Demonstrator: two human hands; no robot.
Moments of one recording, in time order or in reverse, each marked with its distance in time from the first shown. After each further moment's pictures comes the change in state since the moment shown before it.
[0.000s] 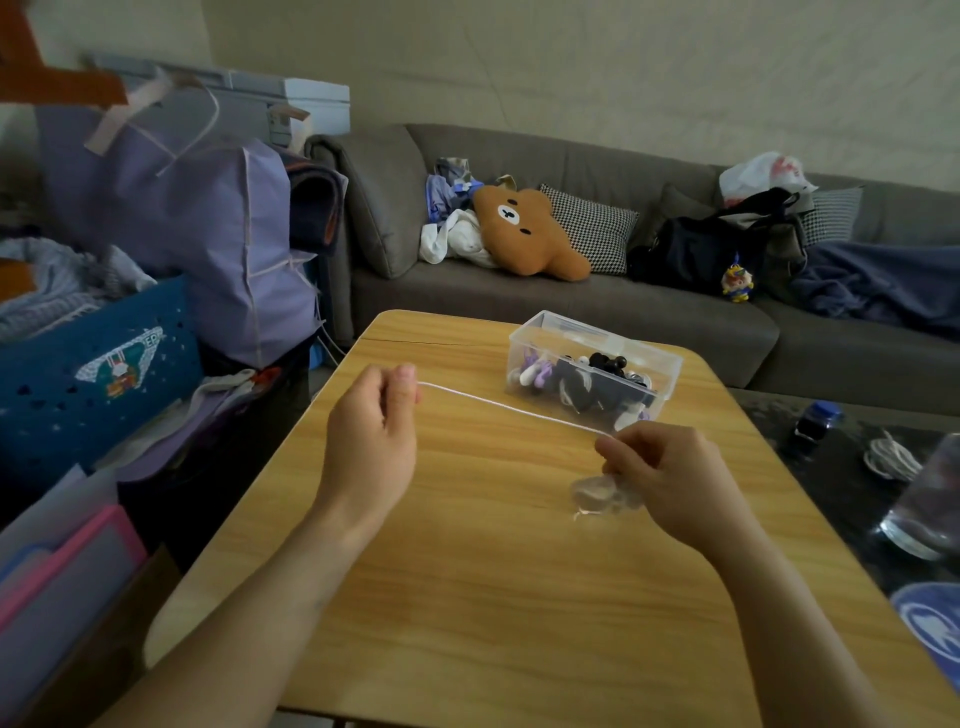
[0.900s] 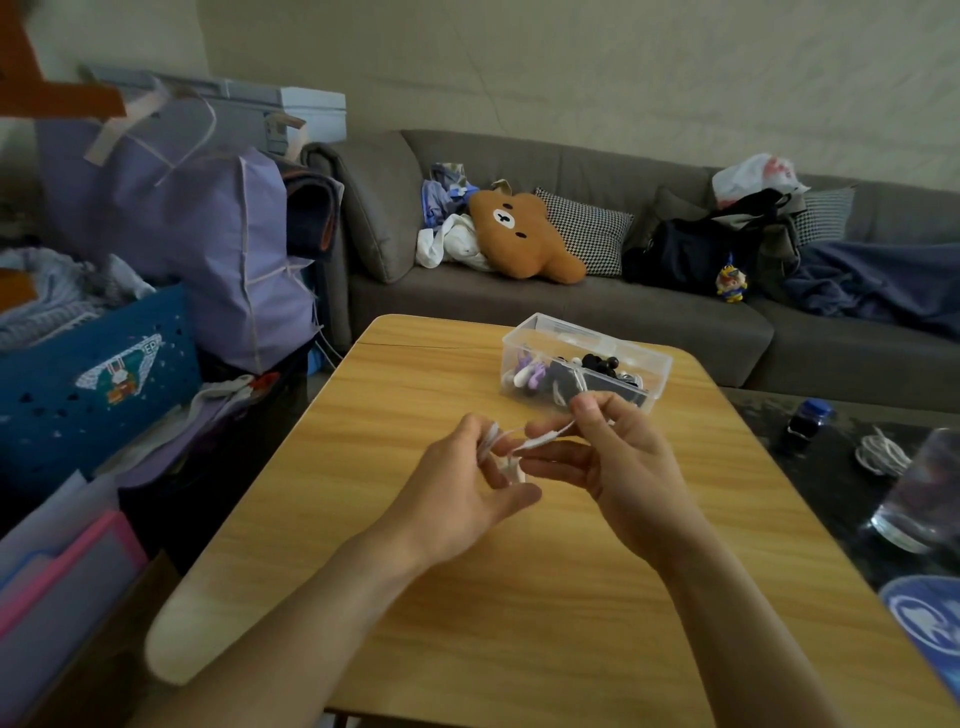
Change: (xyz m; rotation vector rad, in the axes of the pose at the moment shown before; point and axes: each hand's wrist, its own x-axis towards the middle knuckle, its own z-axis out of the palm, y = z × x) left_hand -0.028 0.011 0.034 0.132 -0.536 -0.053; right_hand -0.012 -0.041 0.022 1.068 -0.165 0.023
